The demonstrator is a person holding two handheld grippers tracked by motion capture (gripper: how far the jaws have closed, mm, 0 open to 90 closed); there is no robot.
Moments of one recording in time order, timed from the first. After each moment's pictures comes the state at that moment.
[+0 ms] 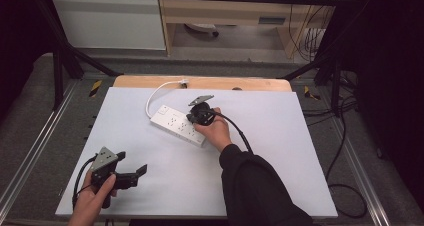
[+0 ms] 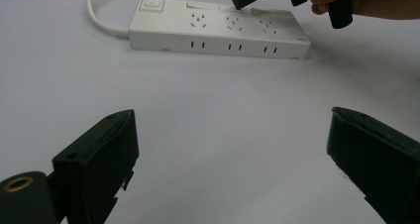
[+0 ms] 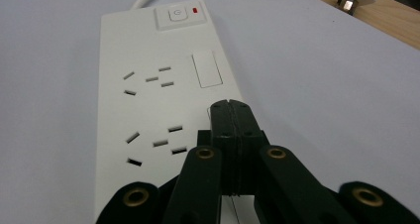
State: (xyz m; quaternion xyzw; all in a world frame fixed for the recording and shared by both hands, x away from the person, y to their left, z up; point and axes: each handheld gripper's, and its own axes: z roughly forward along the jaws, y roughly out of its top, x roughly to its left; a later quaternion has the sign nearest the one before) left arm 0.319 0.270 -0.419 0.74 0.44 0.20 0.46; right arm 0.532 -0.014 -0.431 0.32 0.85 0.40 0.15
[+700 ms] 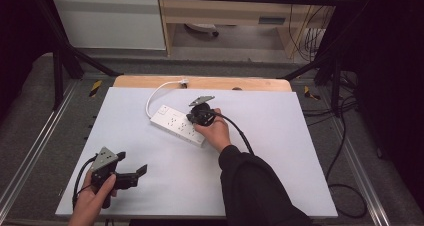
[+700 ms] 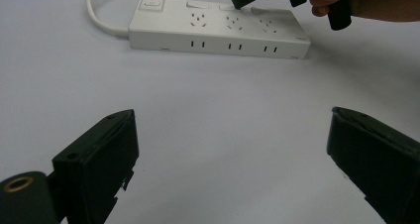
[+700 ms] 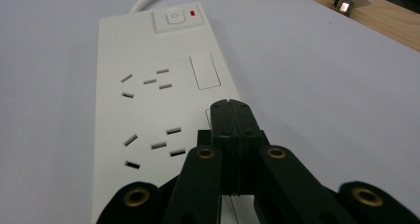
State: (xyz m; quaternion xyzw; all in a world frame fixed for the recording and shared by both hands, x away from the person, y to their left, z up) left arm 0.319 0.270 -0.419 0.74 0.44 0.20 0.46; right arm 0.532 -0.015 -0.434 0.33 0.84 0.41 0.15
